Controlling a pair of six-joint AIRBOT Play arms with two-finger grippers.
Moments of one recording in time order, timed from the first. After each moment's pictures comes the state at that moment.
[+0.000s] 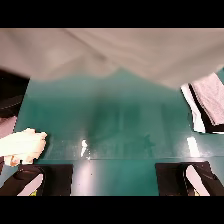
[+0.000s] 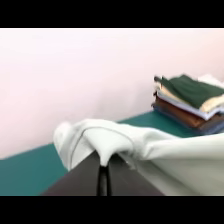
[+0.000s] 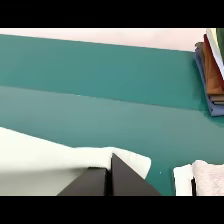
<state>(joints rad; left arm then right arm) -0.08 -0.85 2.04 1.17 -1.13 -1.38 -0.47 -0.79 1.74 -0.96 1.45 1.31</state>
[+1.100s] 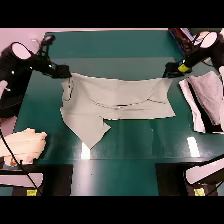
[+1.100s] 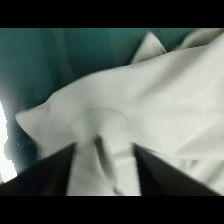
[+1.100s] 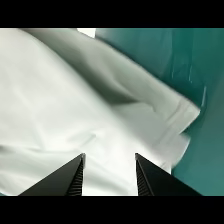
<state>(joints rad) -0.03 -1.49 1.54 1.14 -1.10 -1.37 -0.07 -1.70 1.85 -1.26 1.47 1.46</state>
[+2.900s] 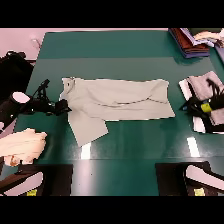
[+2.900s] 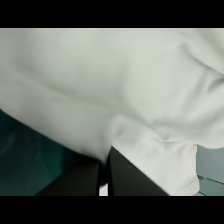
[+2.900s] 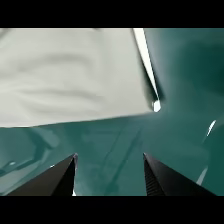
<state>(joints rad) 0.05 -1.15 0.77 0.89 -0.92 -1.36 -0.50 -1.22 0.92 -1.06 1.40 1.38</state>
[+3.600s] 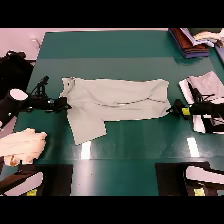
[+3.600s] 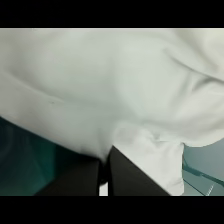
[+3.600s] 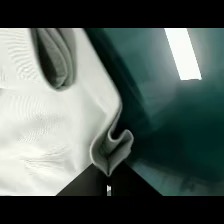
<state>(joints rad) 0.05 -1.13 0.81 0.88 -0.95 -1.36 -0.39 -1.34 0.74 -0.78 0.99 1.27</state>
